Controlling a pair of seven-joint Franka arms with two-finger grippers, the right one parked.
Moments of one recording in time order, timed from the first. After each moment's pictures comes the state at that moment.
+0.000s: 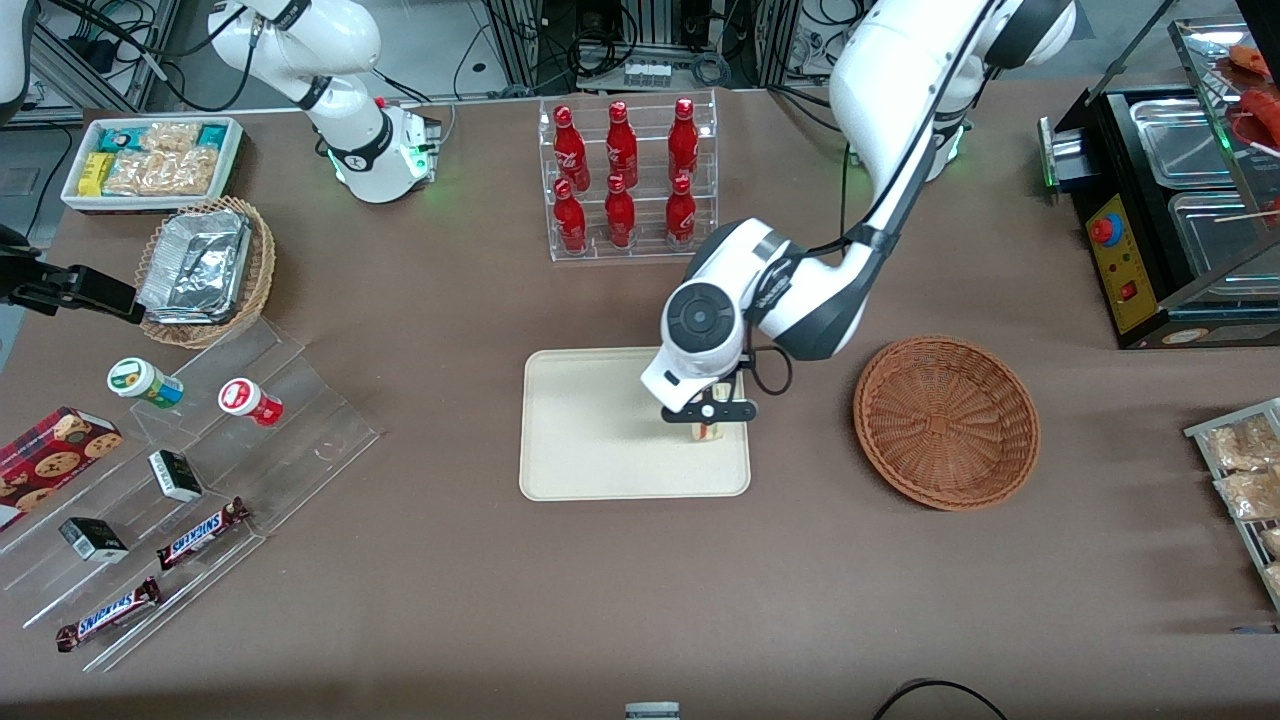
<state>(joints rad) -0.60 0.68 -0.12 -1.39 0.00 1.84 -0.70</state>
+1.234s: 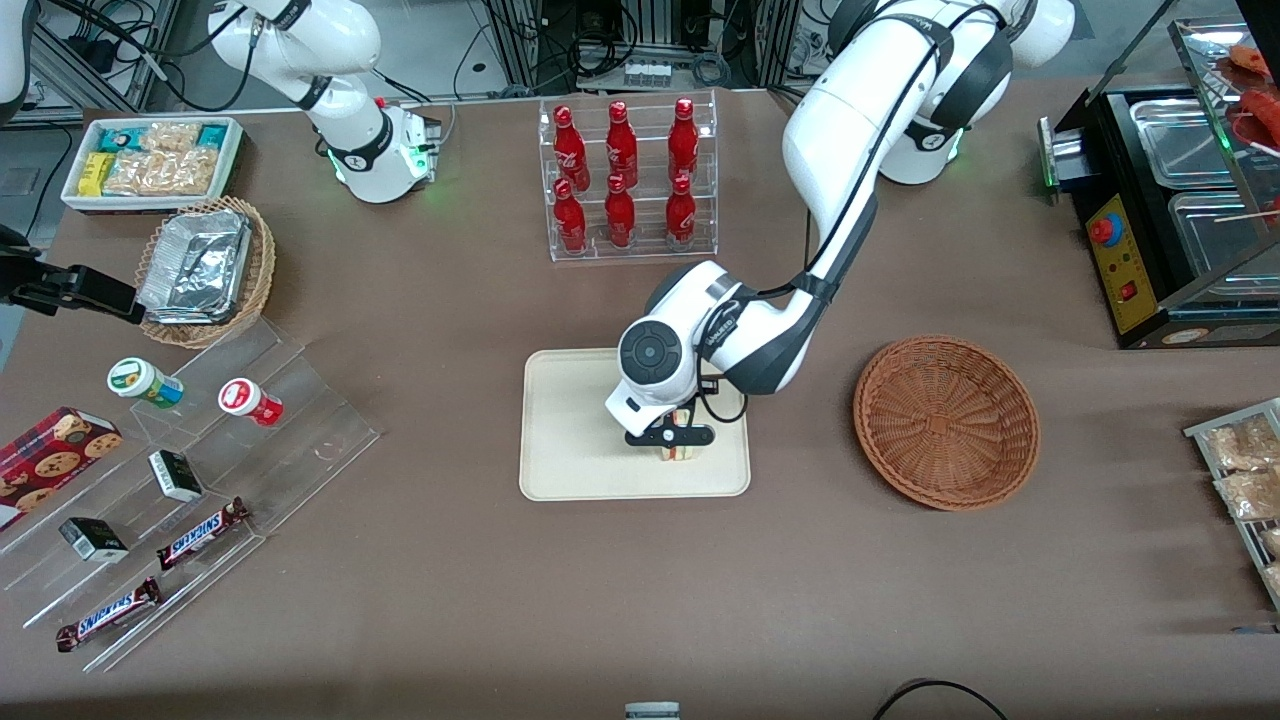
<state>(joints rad) -0.65 0.88 -0.12 -1.20 0.04 1.85 -0.72</state>
